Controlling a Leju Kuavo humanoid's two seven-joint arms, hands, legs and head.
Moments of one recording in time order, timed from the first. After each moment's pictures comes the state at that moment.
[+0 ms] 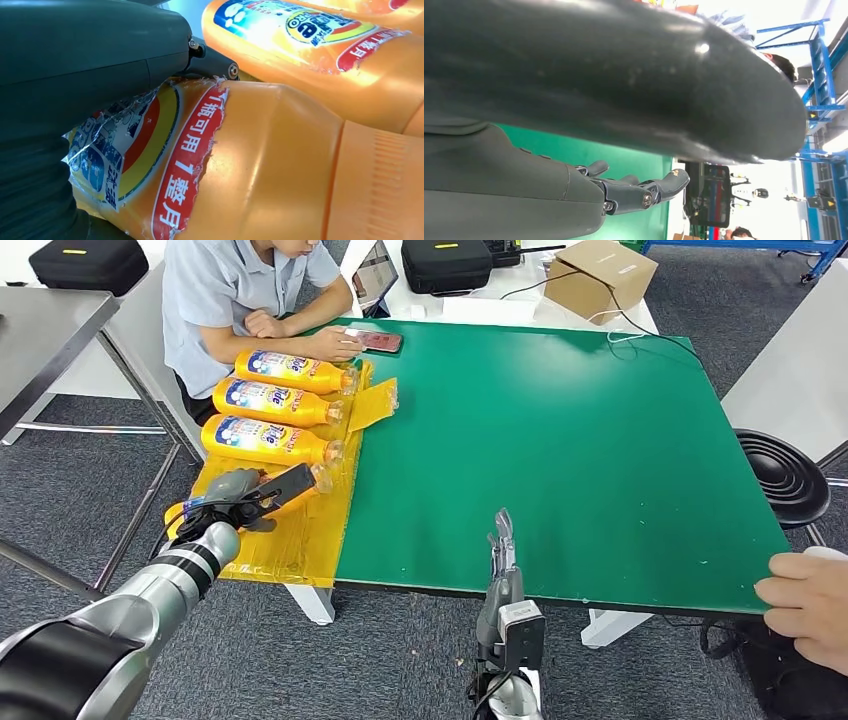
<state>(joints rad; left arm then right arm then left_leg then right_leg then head) -0.82 0.03 -0.42 -0.34 -0.74 0.18 0.15 -0.01 0.32 0.32 -1.21 -0.04 -0.25 -0.68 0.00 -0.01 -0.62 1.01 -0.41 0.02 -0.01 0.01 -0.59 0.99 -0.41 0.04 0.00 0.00</state>
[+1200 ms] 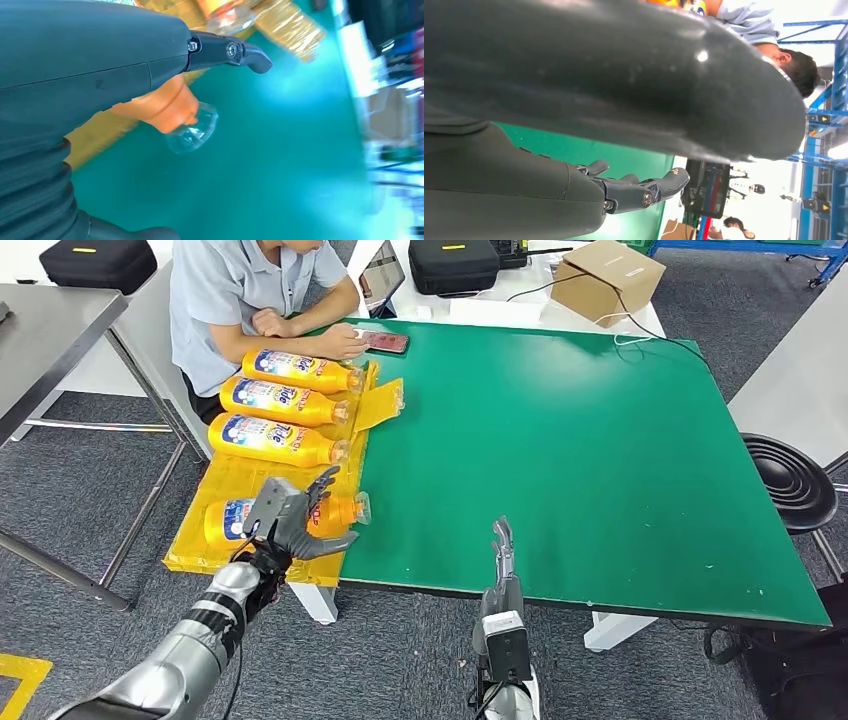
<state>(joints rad) -0.53 -0.09 -0.19 -0.67 -0.07 -0.19 -0.44 0.00 0.28 0.38 -1.19 0.03 -0.42 -0.68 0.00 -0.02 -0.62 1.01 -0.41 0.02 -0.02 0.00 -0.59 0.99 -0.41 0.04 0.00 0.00</state>
